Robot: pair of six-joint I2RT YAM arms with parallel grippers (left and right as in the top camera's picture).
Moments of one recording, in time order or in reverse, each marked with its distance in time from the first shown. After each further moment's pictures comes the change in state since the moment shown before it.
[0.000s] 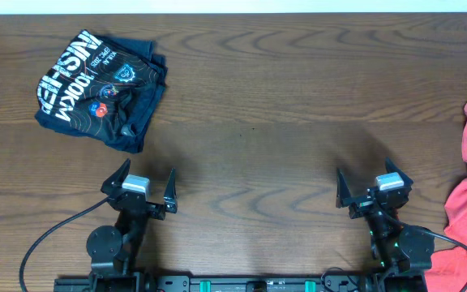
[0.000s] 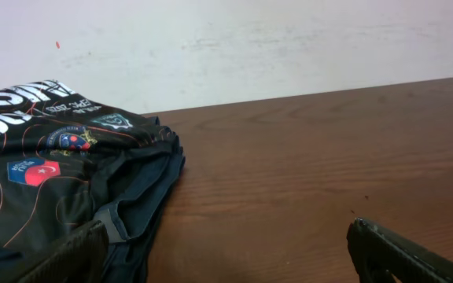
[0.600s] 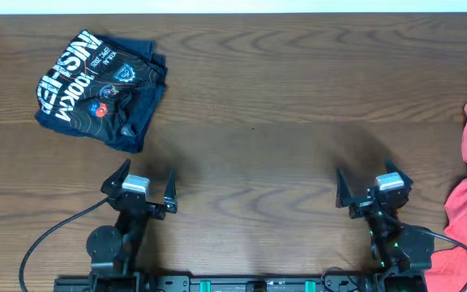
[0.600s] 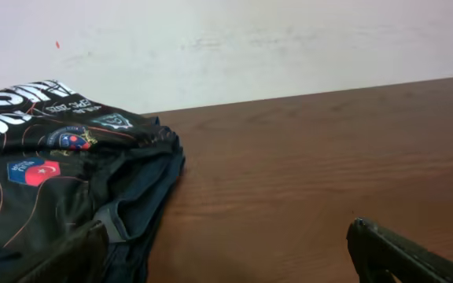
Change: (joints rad) left arm 0.000 0.000 0.000 0.000 0.000 0.000; right arm 0.000 0.000 0.000 0.000 0.000 0.000
